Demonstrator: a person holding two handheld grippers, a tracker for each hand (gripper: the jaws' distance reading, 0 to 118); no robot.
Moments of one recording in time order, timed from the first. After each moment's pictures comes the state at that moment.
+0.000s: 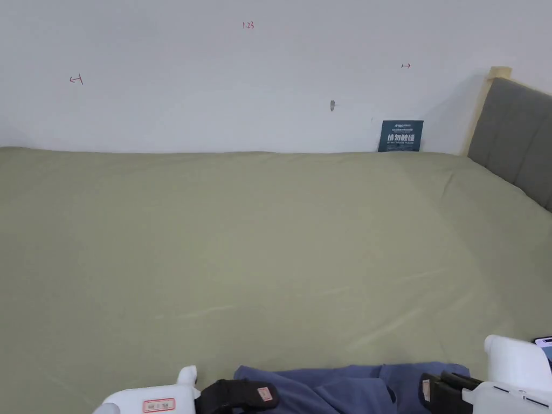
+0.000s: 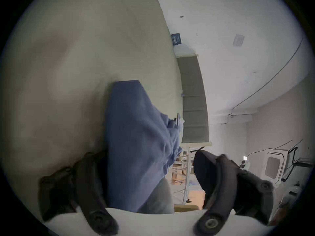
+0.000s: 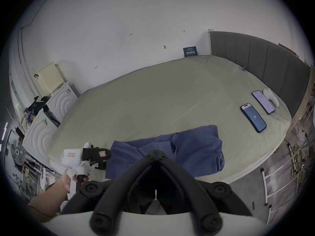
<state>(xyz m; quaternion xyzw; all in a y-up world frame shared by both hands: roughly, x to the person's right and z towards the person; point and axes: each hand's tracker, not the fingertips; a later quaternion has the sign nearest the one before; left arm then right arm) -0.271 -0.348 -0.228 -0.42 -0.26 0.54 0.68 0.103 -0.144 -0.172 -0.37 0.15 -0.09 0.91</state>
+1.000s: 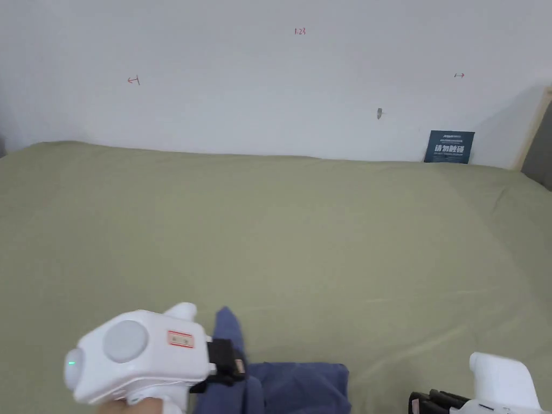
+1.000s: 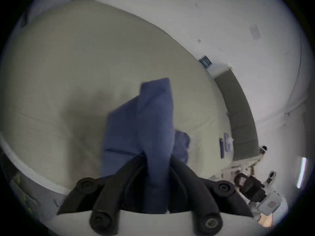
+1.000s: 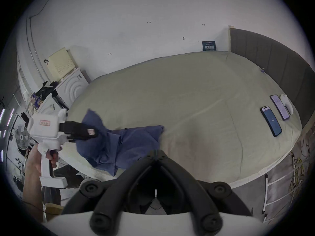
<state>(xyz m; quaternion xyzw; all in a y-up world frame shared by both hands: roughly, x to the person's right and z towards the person) -0.302 -0.225 -0.215 -0.47 -0.05 0.37 0.80 0.058 -0.150 -0.174 -0.40 0.21 -0.06 0.89</state>
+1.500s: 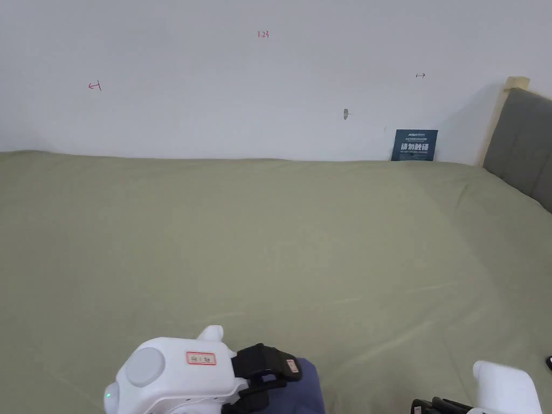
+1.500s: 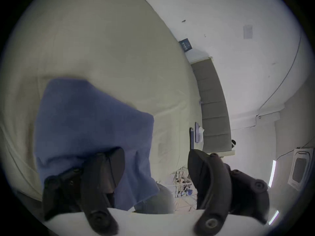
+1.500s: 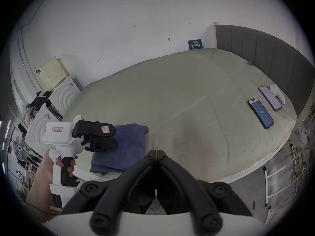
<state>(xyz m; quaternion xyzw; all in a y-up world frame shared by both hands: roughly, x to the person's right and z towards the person) -0.259 -0.259 -0.237 -0.44 -0.14 0.45 0.76 0.096 -0.153 -0.175 -0.40 0.18 -0.08 0.90</state>
